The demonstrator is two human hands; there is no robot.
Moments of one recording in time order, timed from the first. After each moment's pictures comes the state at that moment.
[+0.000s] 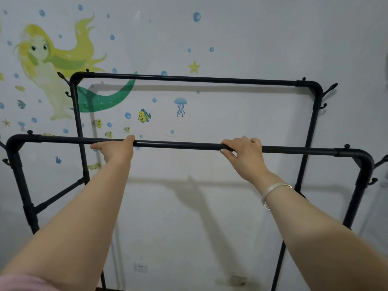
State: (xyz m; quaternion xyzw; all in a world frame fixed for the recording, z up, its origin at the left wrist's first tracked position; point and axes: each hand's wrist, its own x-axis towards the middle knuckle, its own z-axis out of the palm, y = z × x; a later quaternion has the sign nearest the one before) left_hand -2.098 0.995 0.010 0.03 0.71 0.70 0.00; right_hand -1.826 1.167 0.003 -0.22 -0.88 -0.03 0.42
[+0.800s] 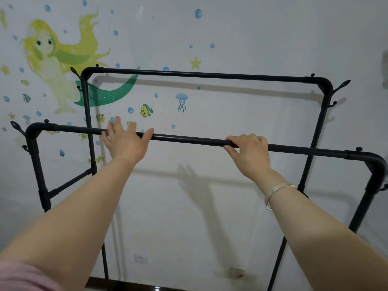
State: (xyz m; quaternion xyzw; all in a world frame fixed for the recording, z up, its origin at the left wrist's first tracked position) left_hand -2.075 0.978 0.004 0.28 0.86 0.34 -0.26; right_hand -1.807 1.143 0.001 -0.29 -0.86 -0.06 0.41
